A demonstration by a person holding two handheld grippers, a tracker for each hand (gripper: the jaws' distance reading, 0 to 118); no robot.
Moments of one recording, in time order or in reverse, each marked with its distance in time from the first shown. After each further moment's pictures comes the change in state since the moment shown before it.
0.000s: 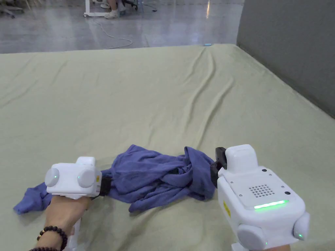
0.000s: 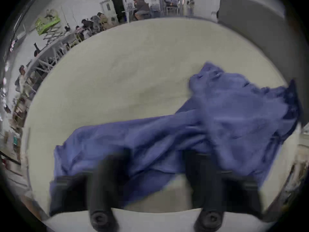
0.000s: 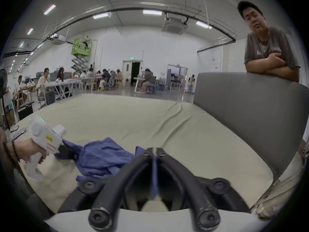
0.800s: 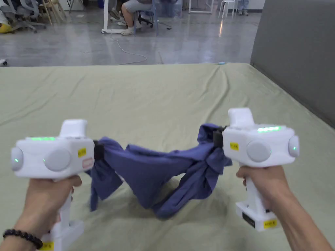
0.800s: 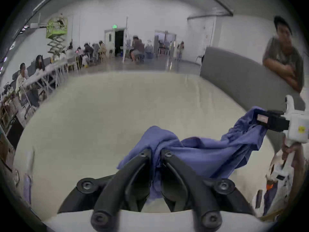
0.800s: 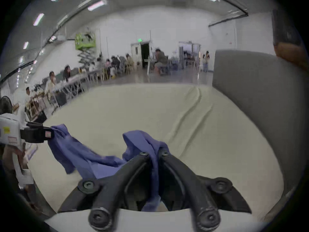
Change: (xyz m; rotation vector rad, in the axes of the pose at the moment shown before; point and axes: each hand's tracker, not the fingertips) left arm -0.031 0.061 0.175 0.431 -0.125 0.041; right arm 0.034 0.126 -0.117 -0.135 0.185 -0.086
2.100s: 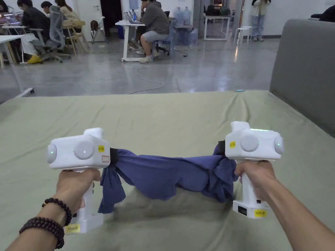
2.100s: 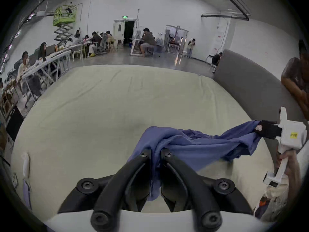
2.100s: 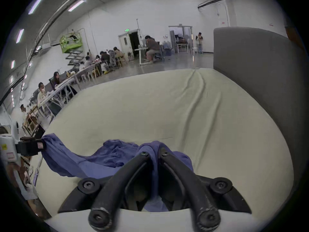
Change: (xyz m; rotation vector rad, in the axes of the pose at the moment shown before) left arm -0.042 0.040 -0.091 -0.116 0.037 0.104; right arm 0.016 0.035 -0.141 -0.172 -0.017 -0.147
